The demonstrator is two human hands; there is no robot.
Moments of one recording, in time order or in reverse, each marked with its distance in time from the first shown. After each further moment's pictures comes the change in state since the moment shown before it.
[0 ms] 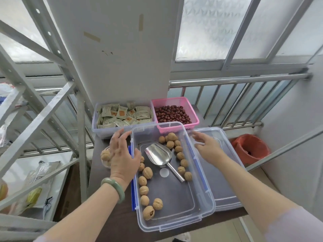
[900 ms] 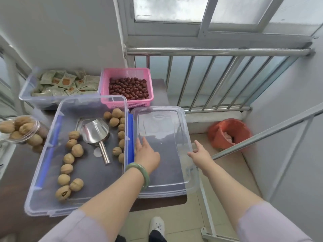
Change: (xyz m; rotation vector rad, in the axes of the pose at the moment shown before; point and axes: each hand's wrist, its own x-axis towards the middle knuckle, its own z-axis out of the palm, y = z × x) left_hand -0.077 0.180 0.256 0.171 -0.650 -0.586; right_hand 0.035 0.246 -0.110 0.133 -0.198 0.473
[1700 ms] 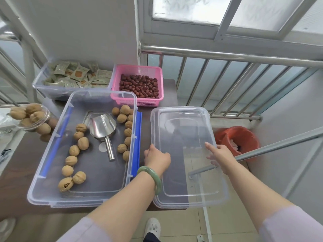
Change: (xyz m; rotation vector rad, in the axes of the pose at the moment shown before) left_hand -0.006 0.013 0.011 -0.392 -0.008 -0.256; right_hand 0.029 -0.001 -0.046 0.121 0.085 0.050
